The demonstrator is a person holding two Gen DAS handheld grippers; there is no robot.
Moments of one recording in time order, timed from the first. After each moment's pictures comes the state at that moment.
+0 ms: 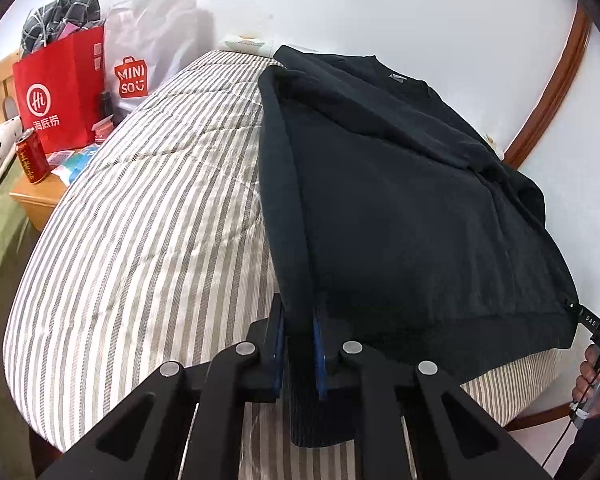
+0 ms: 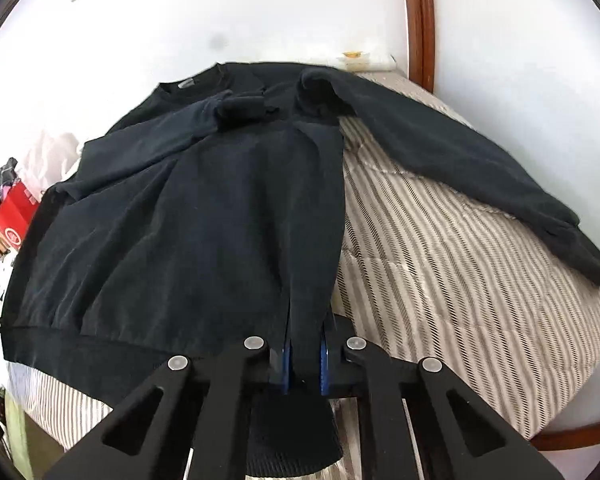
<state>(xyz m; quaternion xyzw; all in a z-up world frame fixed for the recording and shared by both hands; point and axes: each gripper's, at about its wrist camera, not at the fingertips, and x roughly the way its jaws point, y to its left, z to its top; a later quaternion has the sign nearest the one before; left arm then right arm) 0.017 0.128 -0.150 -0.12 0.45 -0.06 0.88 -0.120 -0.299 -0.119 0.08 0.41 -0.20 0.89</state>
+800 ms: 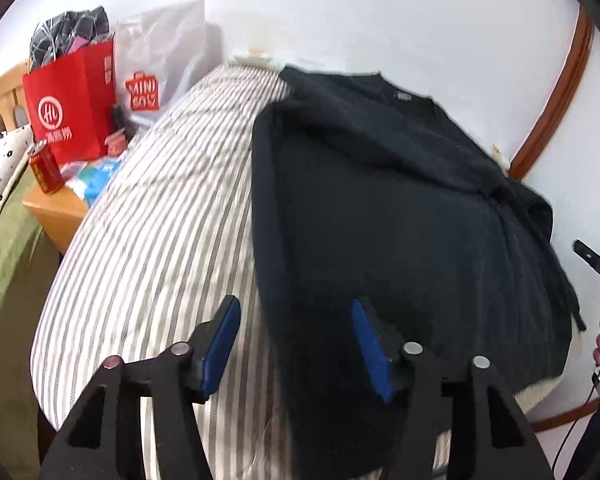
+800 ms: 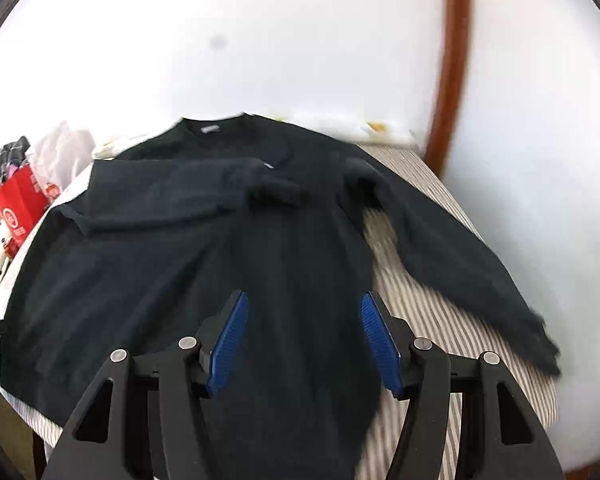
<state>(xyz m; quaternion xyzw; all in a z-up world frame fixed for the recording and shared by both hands) 0.035 0.130 -0.124 -0.11 0.43 -0.04 0.89 -0.036 -0.261 -0.051 -0.03 0.37 -0.19 0.91</state>
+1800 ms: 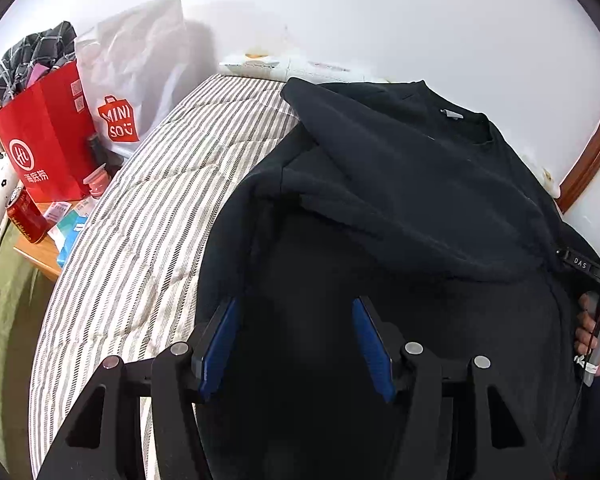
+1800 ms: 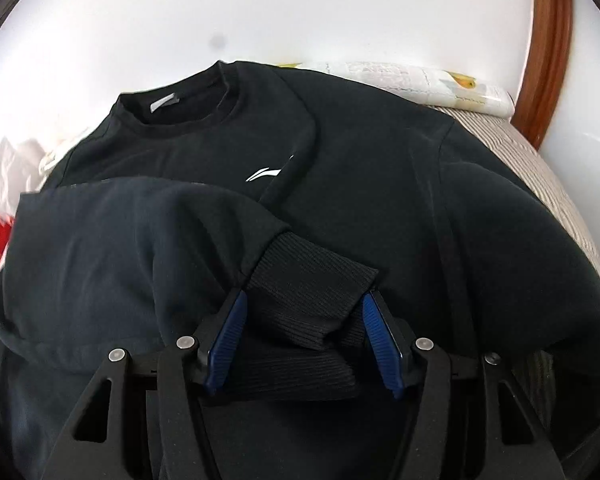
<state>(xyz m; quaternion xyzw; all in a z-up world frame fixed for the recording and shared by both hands) 0.187 0.114 -0.137 -0.09 0.46 0.01 0.88 0.183 -0.352 -0.145 0.06 0.45 -0.17 0.88</state>
